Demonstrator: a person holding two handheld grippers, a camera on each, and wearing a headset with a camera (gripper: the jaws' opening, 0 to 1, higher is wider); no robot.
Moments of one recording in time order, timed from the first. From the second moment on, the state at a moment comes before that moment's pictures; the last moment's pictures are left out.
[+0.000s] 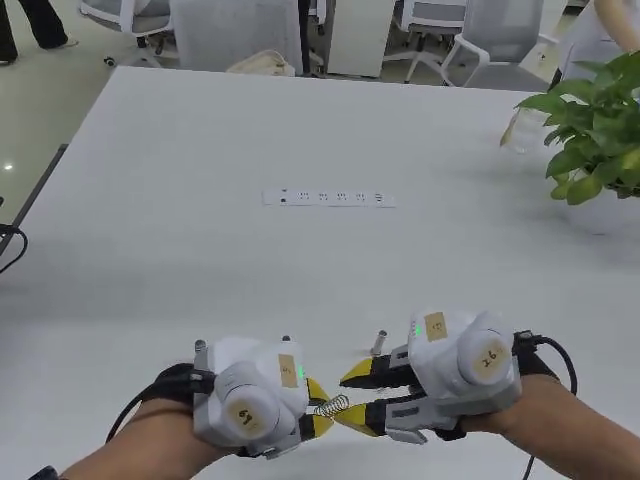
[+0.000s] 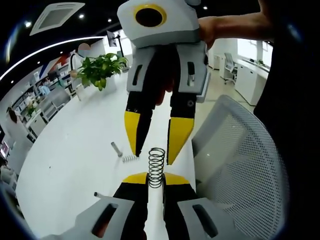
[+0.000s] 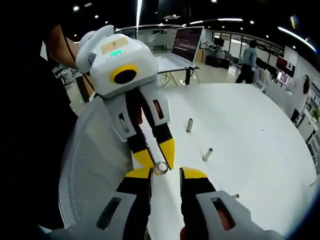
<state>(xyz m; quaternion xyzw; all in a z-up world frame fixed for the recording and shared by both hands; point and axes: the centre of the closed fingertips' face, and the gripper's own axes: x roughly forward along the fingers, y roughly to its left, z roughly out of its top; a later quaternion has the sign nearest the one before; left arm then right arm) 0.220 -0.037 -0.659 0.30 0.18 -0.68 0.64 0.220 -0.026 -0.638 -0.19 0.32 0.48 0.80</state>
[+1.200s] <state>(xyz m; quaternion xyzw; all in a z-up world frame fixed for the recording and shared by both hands) 0.207 -0.041 -0.666 0.31 0.18 -0.70 0.62 0.205 -0.019 -0.651 -0.28 0.34 0.53 0.72</state>
